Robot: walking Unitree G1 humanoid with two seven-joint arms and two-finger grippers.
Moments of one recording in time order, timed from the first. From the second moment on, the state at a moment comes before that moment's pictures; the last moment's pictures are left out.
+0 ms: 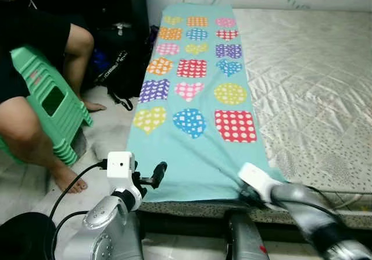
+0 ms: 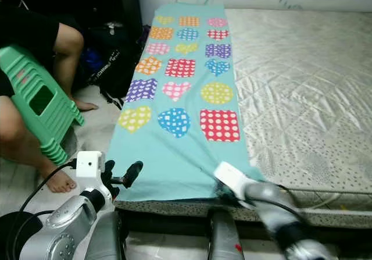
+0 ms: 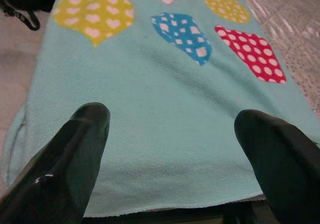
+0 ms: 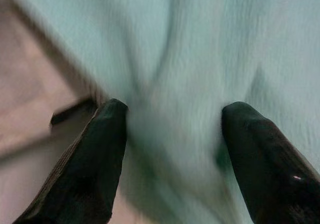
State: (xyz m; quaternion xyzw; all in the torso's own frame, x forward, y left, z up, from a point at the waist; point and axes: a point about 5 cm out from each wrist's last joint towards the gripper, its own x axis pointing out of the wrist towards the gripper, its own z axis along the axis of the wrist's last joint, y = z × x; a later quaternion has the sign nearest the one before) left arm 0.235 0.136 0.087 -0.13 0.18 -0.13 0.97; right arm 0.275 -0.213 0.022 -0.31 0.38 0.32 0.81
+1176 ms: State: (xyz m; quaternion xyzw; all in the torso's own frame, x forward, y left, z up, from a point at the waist) left arm 0.235 0.138 0.087 -0.12 0.18 -0.13 0.97; right arm 0.268 -0.163 0.050 -0.13 0.30 0.33 0.89
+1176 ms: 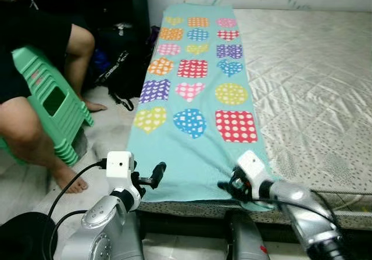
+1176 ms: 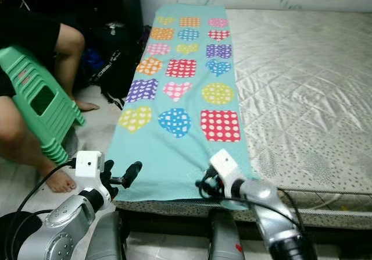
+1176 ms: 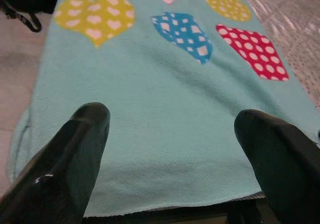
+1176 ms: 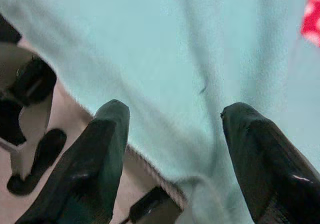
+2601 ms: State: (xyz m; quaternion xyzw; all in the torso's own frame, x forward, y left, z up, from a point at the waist) left arm 0.230 0.123 0.083 -0.15 0.22 -0.20 0.94; right arm 0.269 -0.144 0.042 -0.25 0.30 0.40 0.83
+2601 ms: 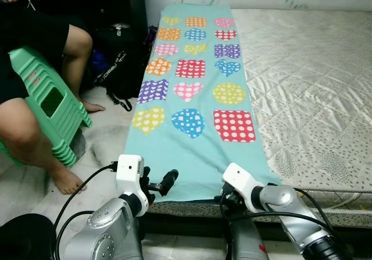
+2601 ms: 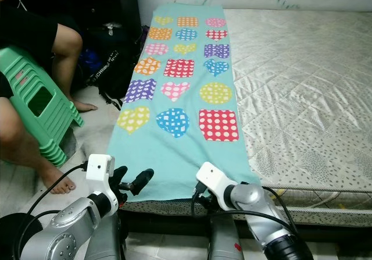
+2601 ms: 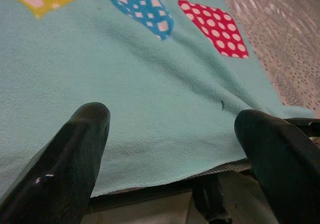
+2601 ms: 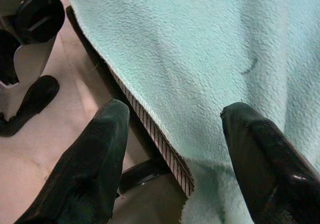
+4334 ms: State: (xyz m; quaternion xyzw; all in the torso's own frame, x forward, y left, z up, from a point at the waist) left arm 0.225 0.125 0.083 -0.15 0.22 -0.20 0.94; right arm 0.305 -0.158 0.027 -0.24 0.30 0.28 0.88
